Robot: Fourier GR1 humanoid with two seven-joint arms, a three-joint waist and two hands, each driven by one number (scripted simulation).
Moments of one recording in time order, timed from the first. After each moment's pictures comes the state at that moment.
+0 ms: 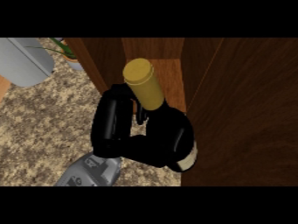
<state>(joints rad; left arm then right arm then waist) -0.43 0.00 -0.48 -1.74 0.10 0.58 0.12 -0.06 -0.07 0.00 -2.43 -0.19 0.17 0.60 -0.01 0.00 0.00</state>
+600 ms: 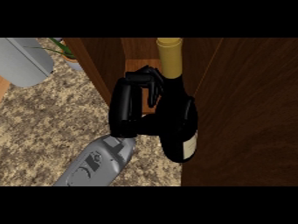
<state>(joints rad) -0.56 0.00 -0.49 -1.54 0.17 0.68 0.02 -0.06 -0.08 -0.01 -2.43 -0.19 0.18 0.60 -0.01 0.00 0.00</state>
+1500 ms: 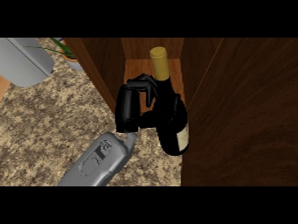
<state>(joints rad) -0.54 0.00 -0.49 -1.28 0.28 0.69 -0.25 -0.12 -0.09 -0.02 -2.42 -0.20 0.16 0.64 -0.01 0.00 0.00</state>
